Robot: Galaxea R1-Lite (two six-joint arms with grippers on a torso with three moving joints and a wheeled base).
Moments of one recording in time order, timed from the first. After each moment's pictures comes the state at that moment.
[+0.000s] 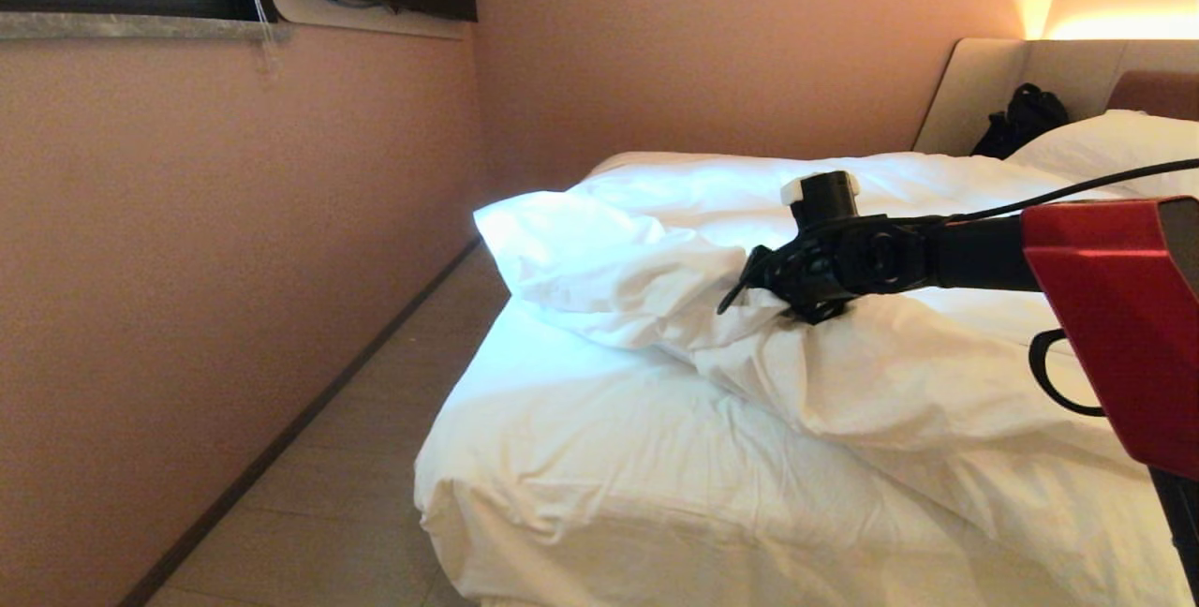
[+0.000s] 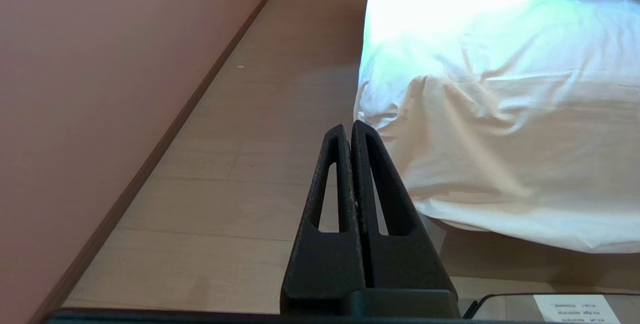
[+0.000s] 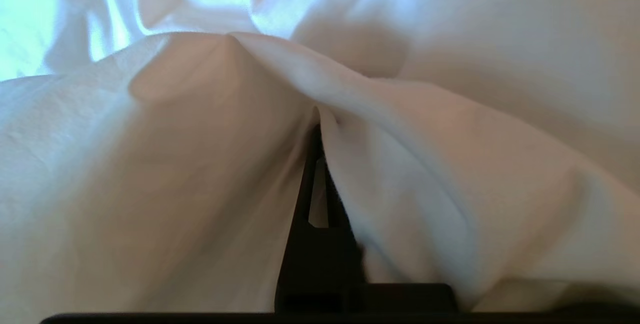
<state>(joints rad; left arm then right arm) 0.01 0.00 -0.03 0.10 -0.03 0.03 0.28 2.32 -1.93 0.19 -0.09 0.63</state>
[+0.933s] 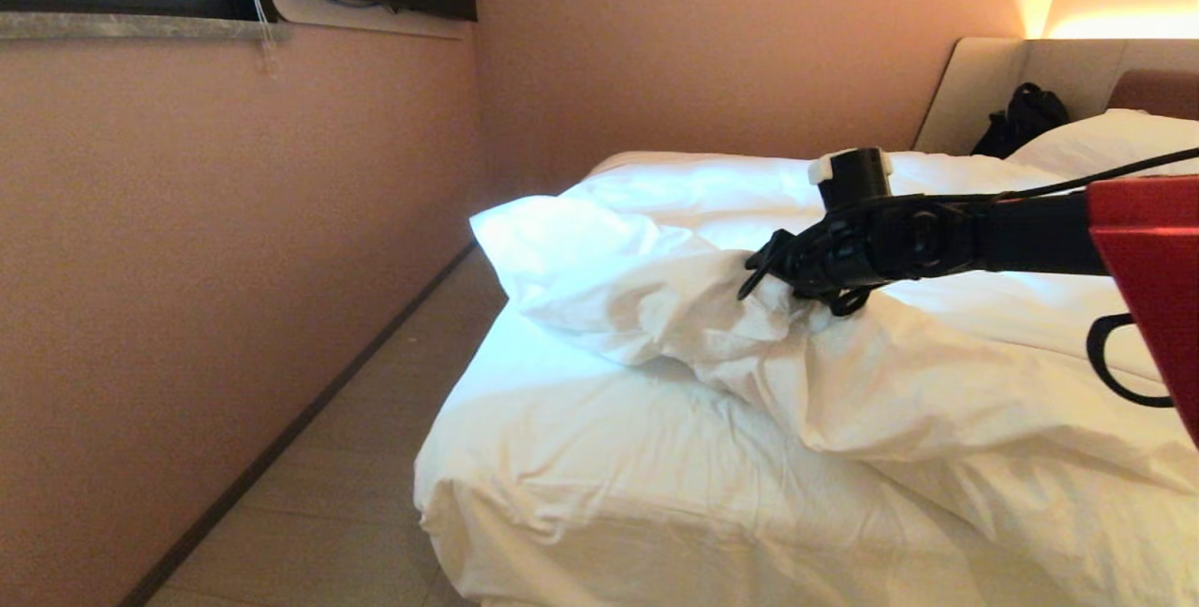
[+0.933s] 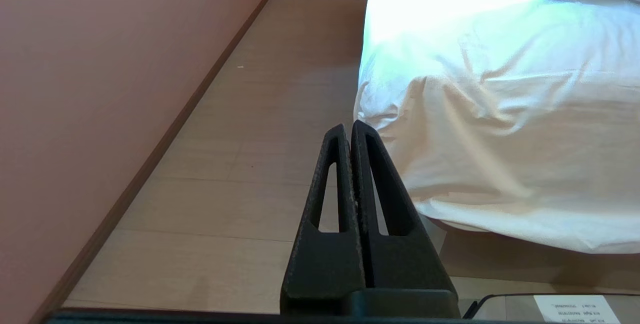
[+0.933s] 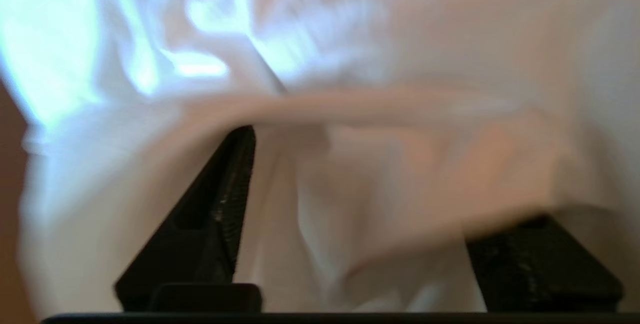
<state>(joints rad) 0.01 0.00 -0.03 0.10 -0.03 0.03 0.27 2.20 -1.85 0.19 -0.08 0.63</state>
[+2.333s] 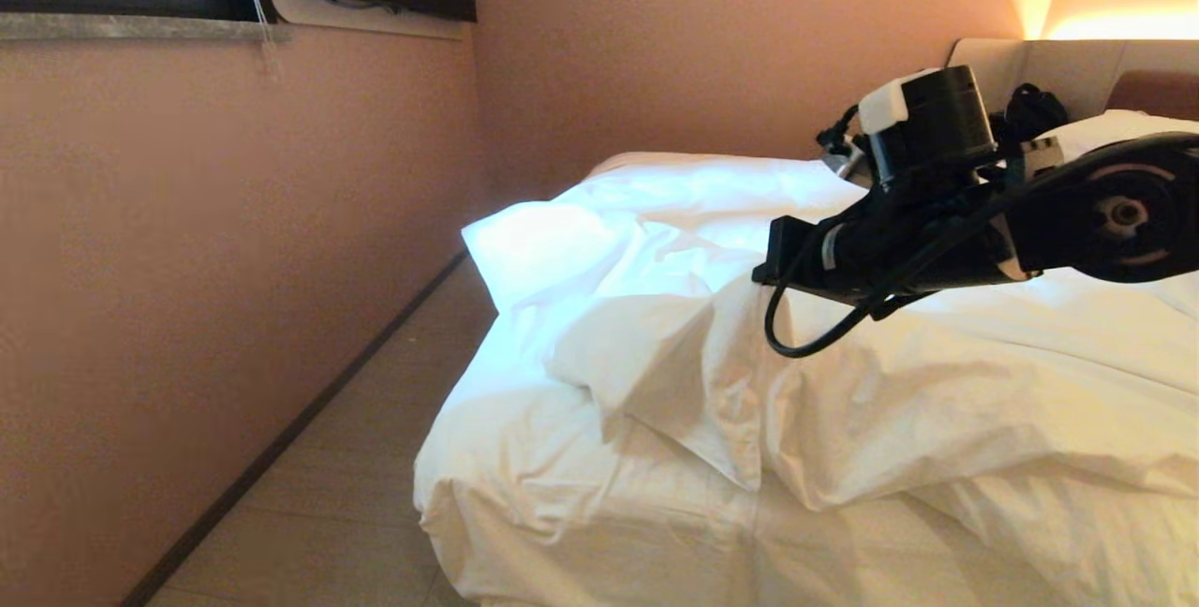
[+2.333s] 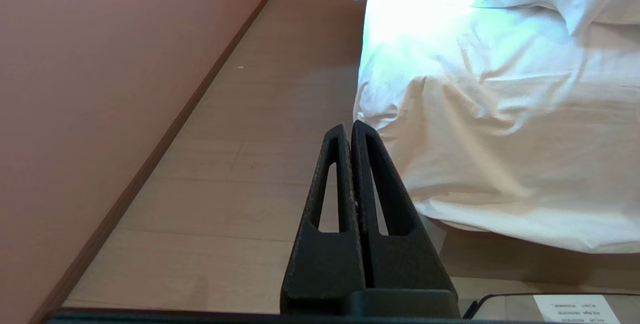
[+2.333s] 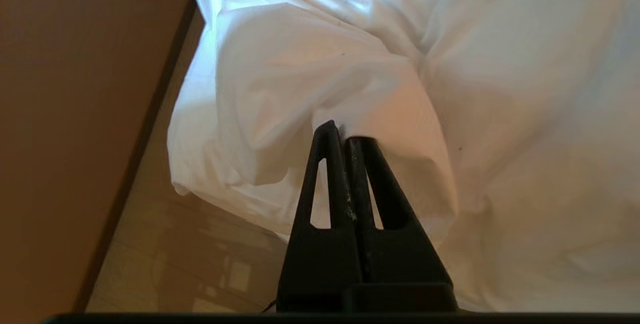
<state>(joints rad) 0.01 0.00 -0.03 0.10 -0.03 0.03 0.50 1.80 -1.53 0.25 -0.05 0.48</state>
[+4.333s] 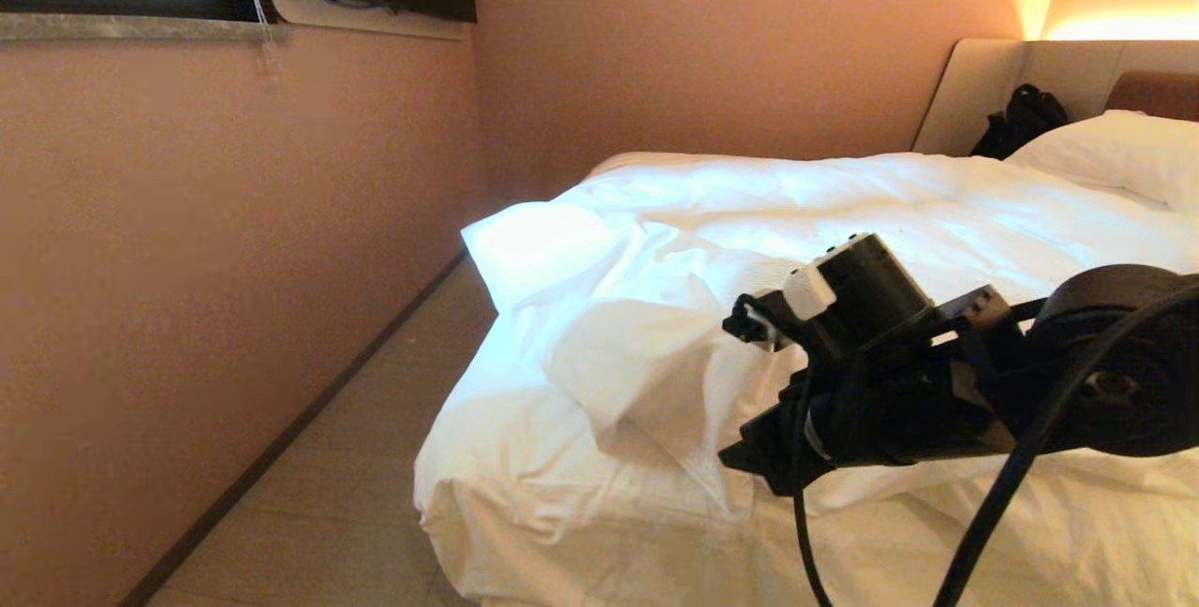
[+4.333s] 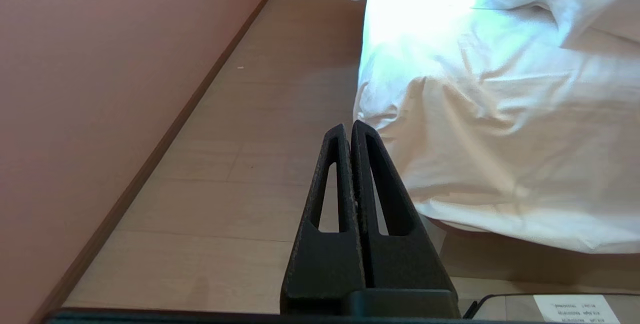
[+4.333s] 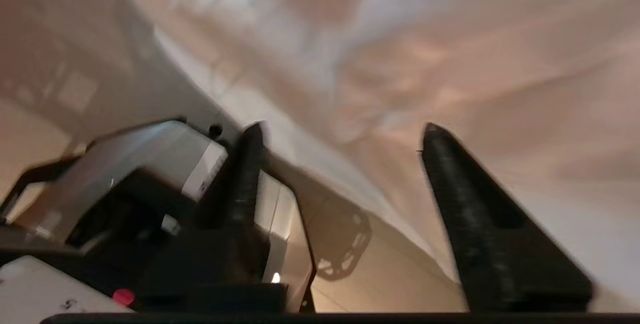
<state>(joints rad) 0.01 0.00 -0.03 0.10 -0.03 0.03 0.69 1.76 -1.20 0.30 -0.12 0.08</state>
